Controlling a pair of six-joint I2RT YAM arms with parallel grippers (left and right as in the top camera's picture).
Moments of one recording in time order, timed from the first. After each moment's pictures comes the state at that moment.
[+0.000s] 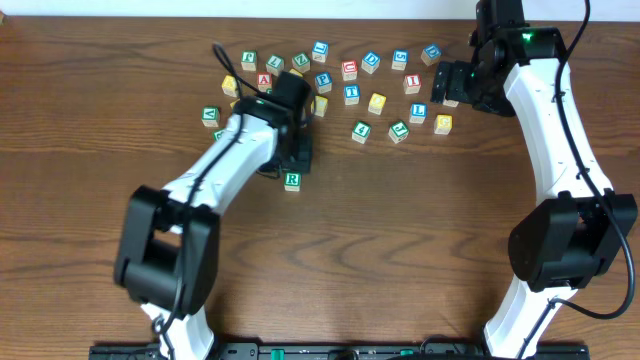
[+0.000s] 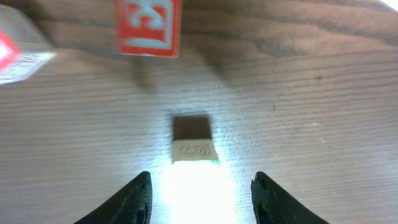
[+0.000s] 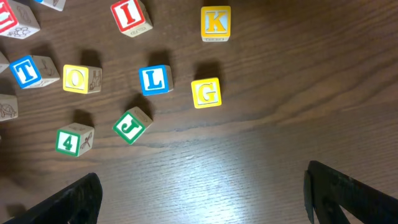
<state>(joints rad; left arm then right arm) -0.38 1.90 1.43 -0.89 0.07 -0.33 0.08 2.00 1.93 -1.19 0.02 0.31</state>
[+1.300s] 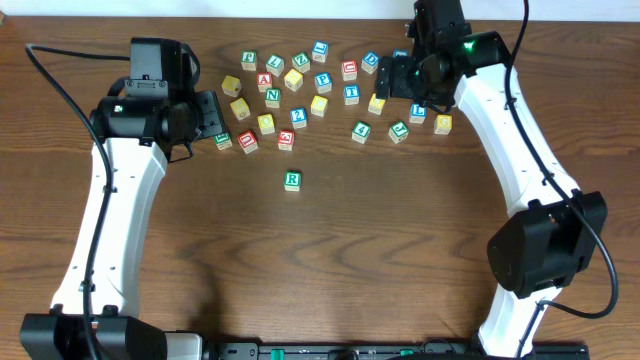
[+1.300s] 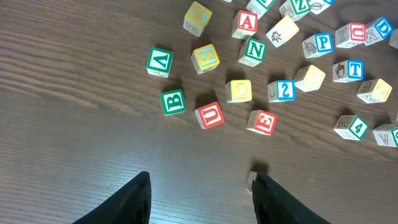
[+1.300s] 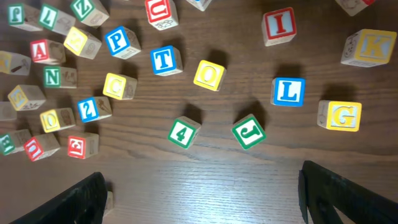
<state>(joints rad) -0.04 1.54 1.46 -0.94 0.07 -0.27 0.27 2.00 1.93 -1.03 -0.11 0.36</state>
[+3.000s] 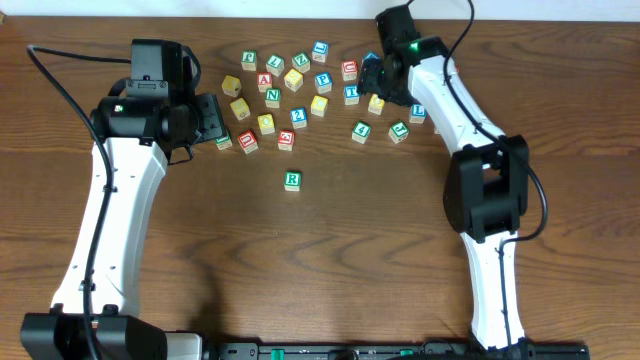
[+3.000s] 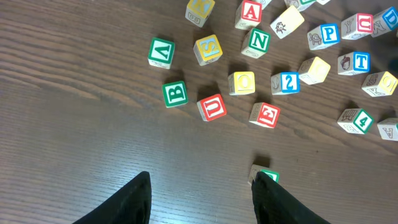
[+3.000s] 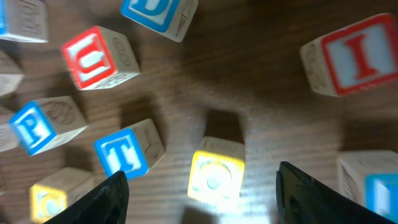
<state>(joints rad) -0.04 1.54 1.46 -0.96 0.07 -0.27 0.30 2.43 2.15 -0.89 -0.03 0.55</state>
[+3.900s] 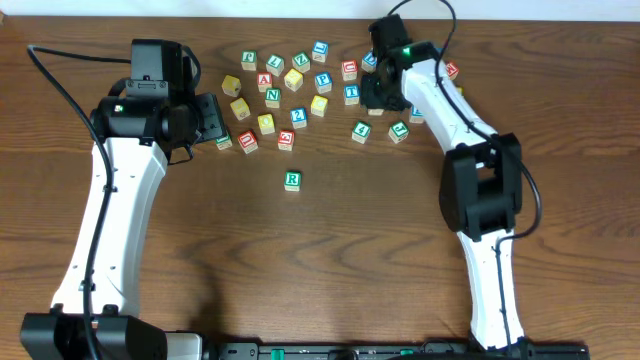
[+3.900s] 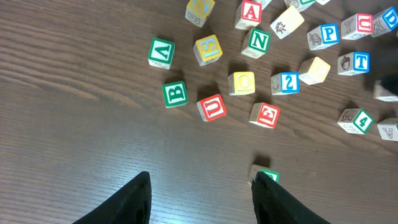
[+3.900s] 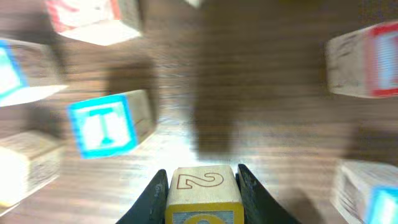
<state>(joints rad) -0.04 1.54 1.46 -0.96 0.07 -0.27 0.31 2.42 2.15 -0.94 -0.02 0.35</state>
